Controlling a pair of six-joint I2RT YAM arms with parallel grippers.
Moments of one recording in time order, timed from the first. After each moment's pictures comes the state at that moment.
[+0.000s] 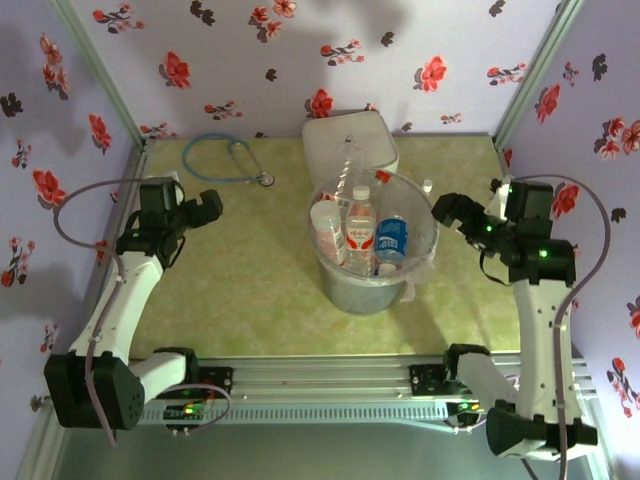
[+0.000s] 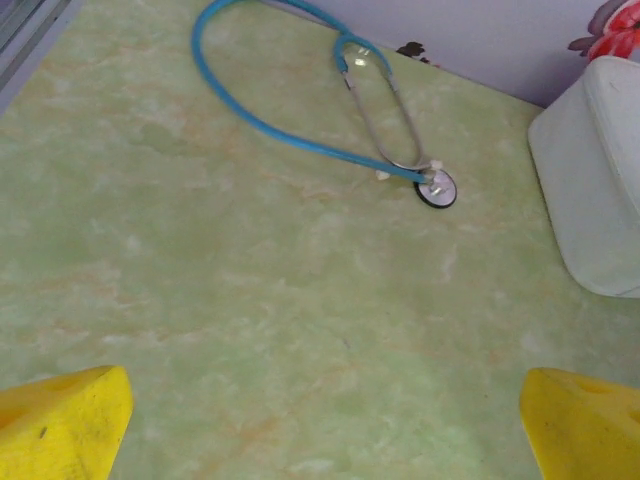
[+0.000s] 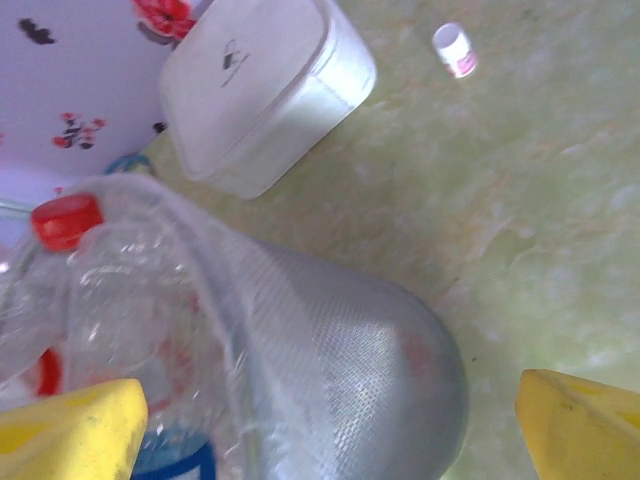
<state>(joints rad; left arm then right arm) -0.09 1.12 0.94 -0.46 -0.03 -0.36 -0.08 0.93 1.23 -1.04 -0.41 0.53</state>
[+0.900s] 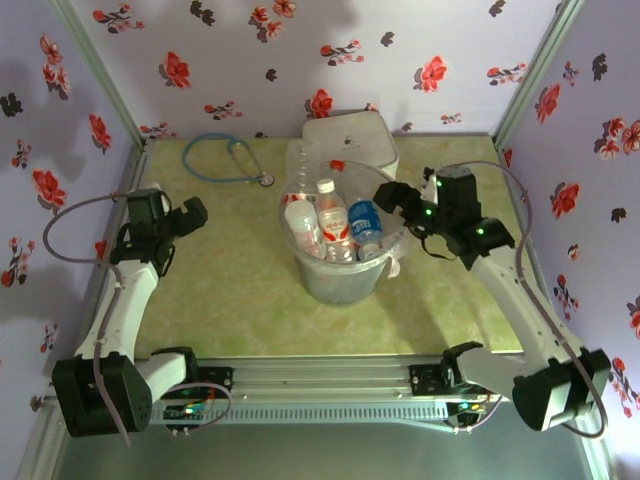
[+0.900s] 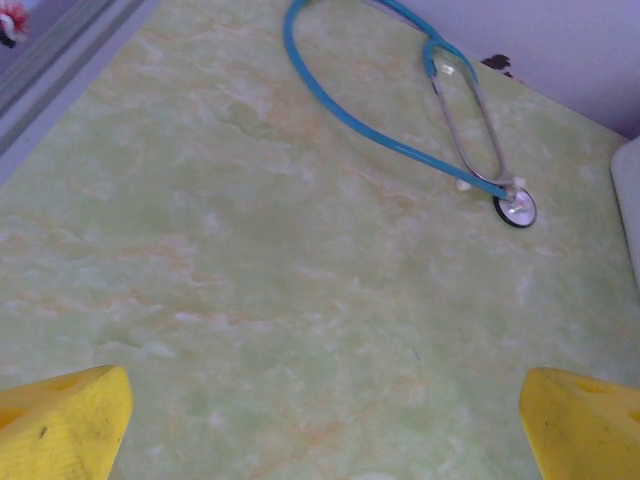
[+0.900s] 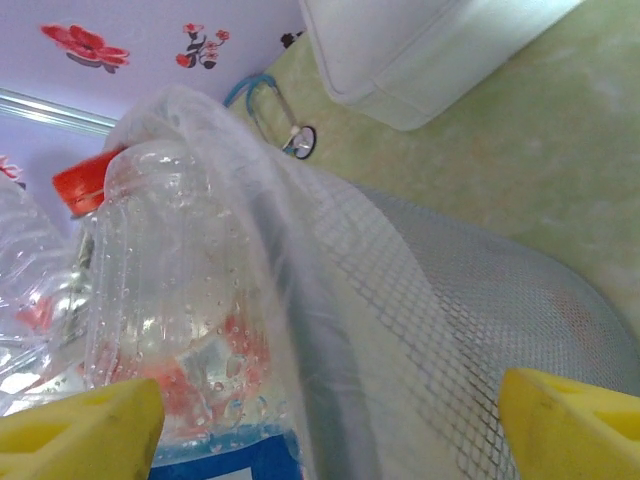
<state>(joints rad) 0.04 1.09 0.83 -0.39 -0.04 -0.39 0.34 1.13 1.07 -0.52 -0.39 0.86</state>
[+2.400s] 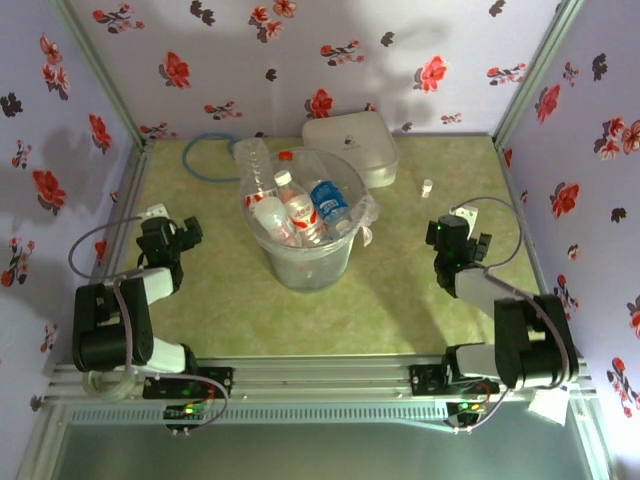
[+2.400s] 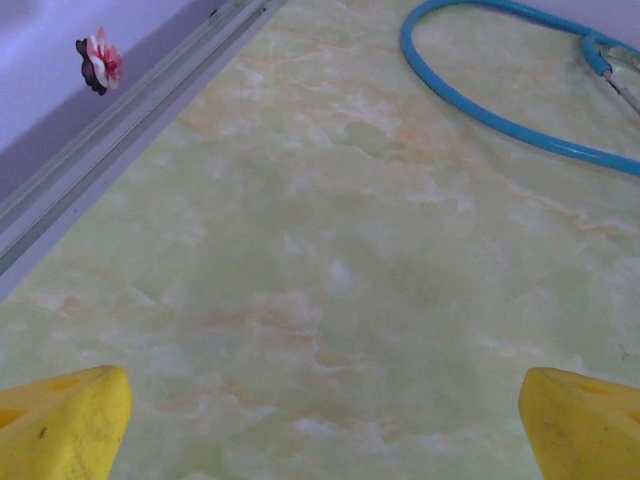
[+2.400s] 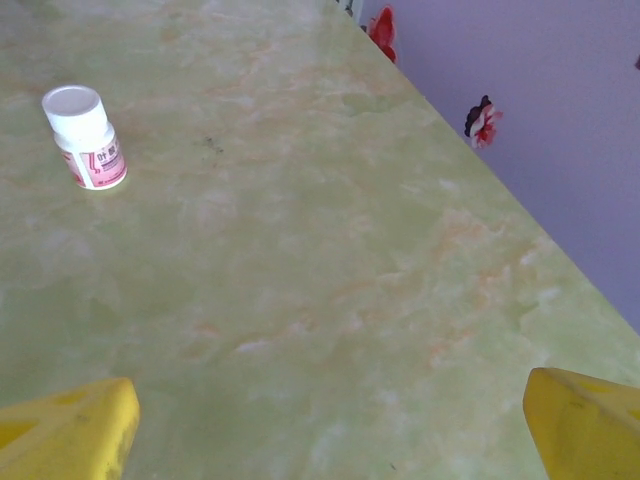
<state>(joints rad) 0.11 1.44 0.46 0.47 -0.15 -0.19 0.13 1.35 0.45 0.33 0.53 0.13</state>
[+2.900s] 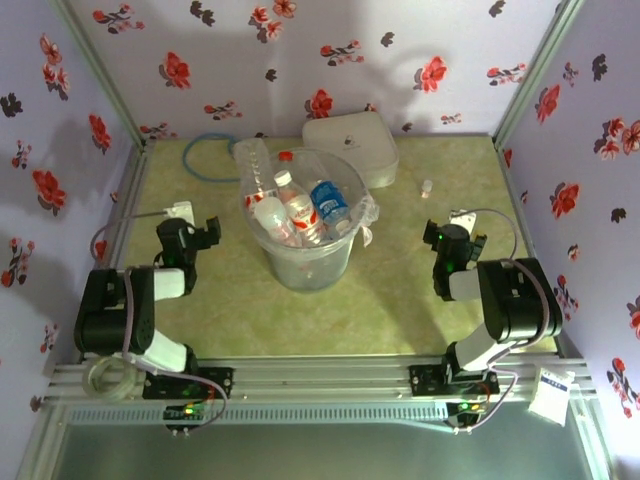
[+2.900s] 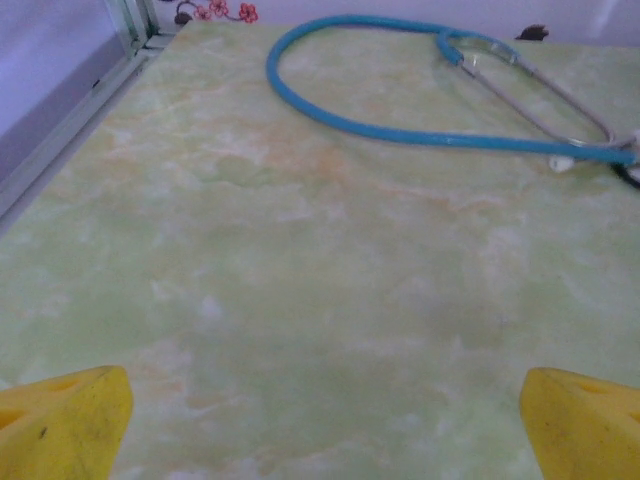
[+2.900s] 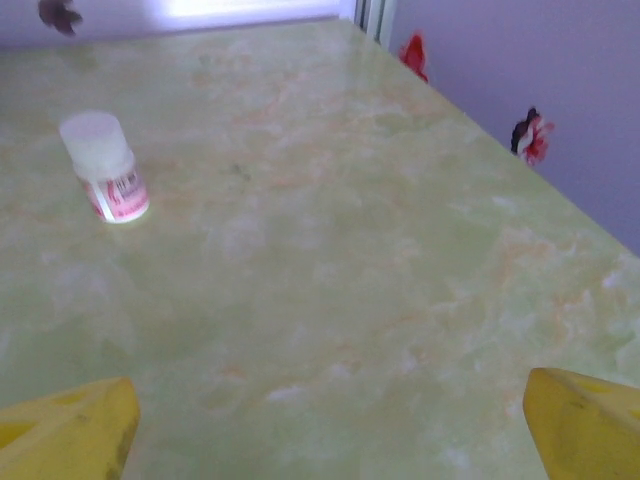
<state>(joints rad) -0.02 1.53 0.41 0.70 -0.14 -0.05 0.08 1.57 0.36 0.78 0.43 0.12</state>
